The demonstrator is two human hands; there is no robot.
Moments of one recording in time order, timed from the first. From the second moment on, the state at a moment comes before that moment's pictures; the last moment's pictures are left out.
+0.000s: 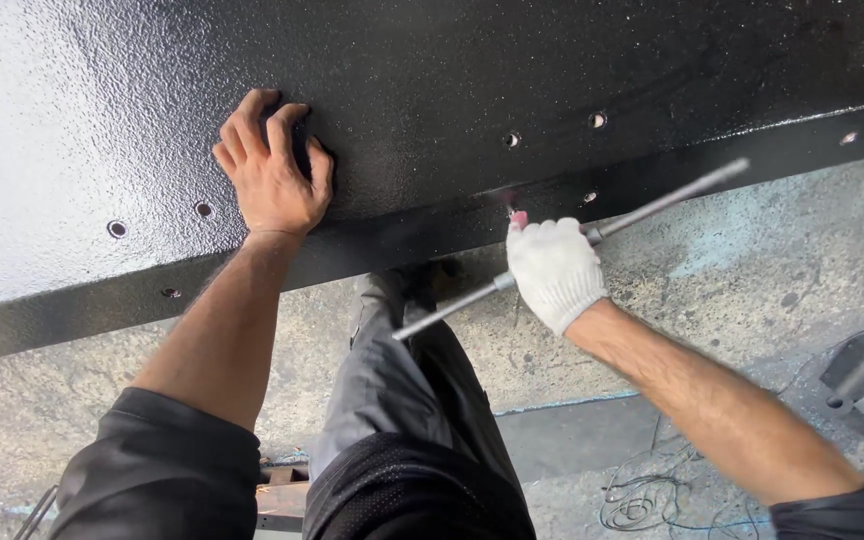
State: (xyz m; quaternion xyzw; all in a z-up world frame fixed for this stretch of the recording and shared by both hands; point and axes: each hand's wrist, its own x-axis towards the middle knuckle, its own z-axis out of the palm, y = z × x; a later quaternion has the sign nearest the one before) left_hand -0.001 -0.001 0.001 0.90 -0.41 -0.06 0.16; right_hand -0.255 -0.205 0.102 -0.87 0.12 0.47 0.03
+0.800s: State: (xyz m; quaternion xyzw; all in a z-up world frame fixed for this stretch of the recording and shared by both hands) left_hand -0.001 0.000 -0.003 0.90 -0.41 -0.06 0.15; right_hand -0.338 -0.181 0.063 -0.99 0.12 0.03 -0.05
